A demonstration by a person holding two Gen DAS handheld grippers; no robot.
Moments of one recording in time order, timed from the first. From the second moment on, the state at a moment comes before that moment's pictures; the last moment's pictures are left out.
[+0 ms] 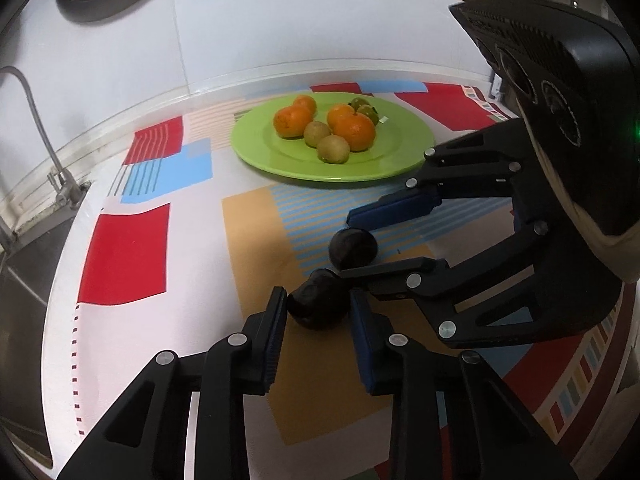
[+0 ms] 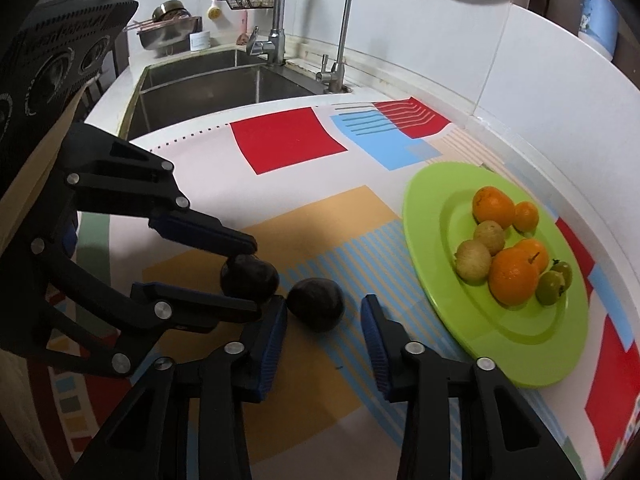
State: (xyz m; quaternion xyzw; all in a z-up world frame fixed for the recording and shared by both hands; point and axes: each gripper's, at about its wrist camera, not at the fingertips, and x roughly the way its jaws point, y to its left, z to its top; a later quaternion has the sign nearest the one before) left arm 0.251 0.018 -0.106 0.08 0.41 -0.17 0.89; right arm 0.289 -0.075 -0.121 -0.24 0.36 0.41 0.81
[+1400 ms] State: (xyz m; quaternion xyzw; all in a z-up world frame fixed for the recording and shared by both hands) left arm 0.225 0.027 -0.021 0.01 0.35 -0.15 0.92; right arm 0.236 -0.123 -0.036 -0.05 0.34 0.24 0.91
